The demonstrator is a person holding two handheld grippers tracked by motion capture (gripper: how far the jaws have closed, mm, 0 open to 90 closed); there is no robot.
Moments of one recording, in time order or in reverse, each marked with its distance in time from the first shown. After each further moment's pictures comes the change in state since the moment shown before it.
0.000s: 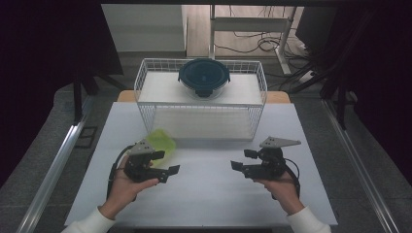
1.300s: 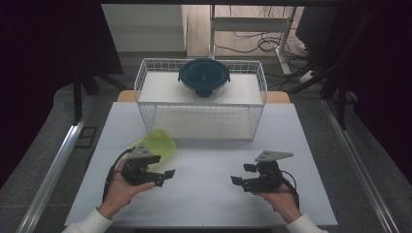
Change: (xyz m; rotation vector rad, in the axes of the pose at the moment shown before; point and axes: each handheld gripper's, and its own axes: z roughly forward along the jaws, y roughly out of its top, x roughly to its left) left arm 0.018 0.000 -0.008 0.026 0.027 0.004; right arm -0.002 -0.036 0.012 0.104 -0.006 -0.010
